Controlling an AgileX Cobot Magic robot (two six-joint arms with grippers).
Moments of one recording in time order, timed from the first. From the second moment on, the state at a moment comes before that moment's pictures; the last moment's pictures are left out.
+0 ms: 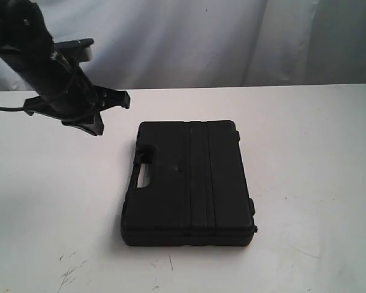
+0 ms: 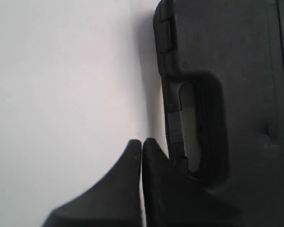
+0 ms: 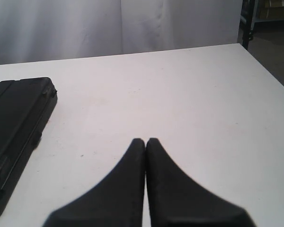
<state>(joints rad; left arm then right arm) -0.35 1.87 -1.45 -0.11 0.92 -0.20 0.09 0.00 0.00 0.00 0.35 0.06</state>
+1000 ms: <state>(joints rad) -0.40 2.22 -1.59 -0.22 0.88 -0.11 0.09 0.00 0.00 0.00 0.35 0.06</state>
